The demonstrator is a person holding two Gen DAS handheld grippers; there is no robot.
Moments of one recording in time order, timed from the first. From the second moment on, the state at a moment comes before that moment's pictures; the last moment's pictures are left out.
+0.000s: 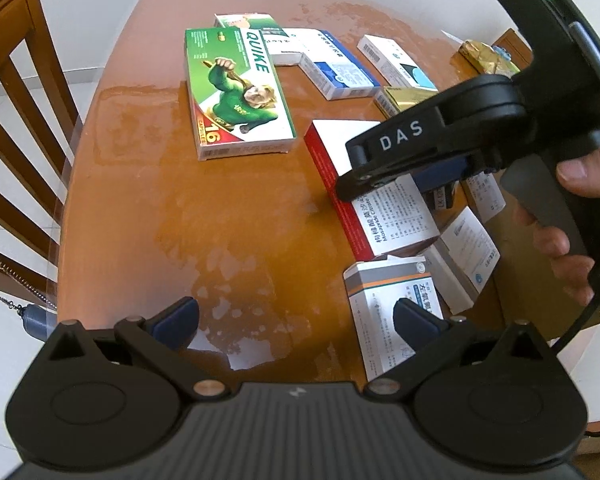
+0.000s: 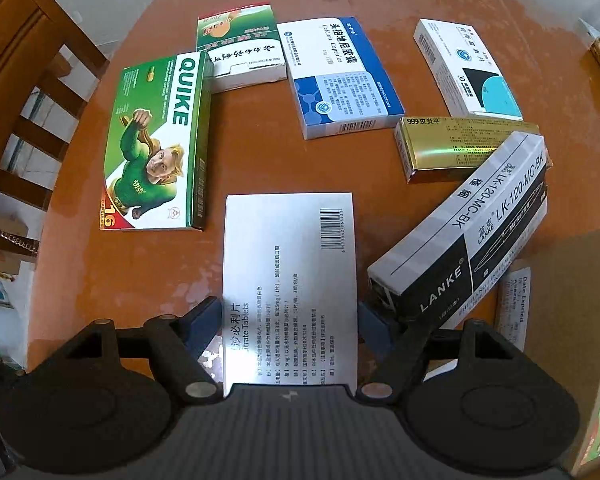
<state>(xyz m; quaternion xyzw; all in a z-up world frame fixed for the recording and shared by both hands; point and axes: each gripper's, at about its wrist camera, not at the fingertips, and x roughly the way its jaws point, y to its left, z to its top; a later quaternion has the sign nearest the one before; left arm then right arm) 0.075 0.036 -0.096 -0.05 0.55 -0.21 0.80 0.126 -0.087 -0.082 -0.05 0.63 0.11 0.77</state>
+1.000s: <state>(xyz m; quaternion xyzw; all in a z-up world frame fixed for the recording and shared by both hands) 0.063 0.049 -0.095 -0.07 0.51 -0.20 0.83 0.124 -0.067 -0.088 -0.11 0.61 0.14 0.77</state>
